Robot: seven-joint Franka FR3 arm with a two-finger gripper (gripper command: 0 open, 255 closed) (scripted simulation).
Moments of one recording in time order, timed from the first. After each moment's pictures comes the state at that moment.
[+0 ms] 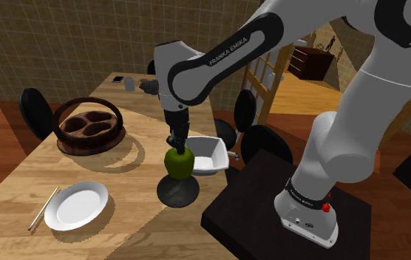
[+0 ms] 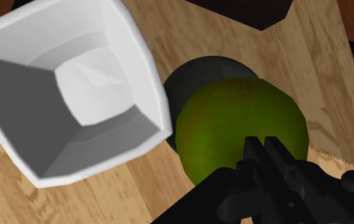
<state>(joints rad) 0.35 -0.06 0.11 -2.36 0.09 2.15 0.03</state>
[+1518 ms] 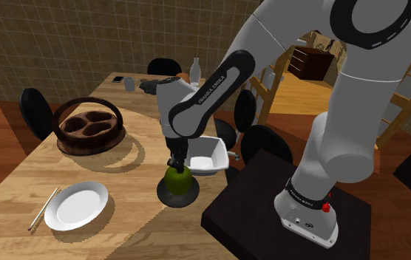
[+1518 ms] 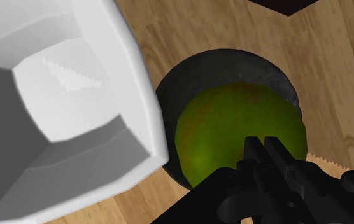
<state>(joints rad) 0.36 0.13 0.11 -2.42 0.08 2.40 0.03</state>
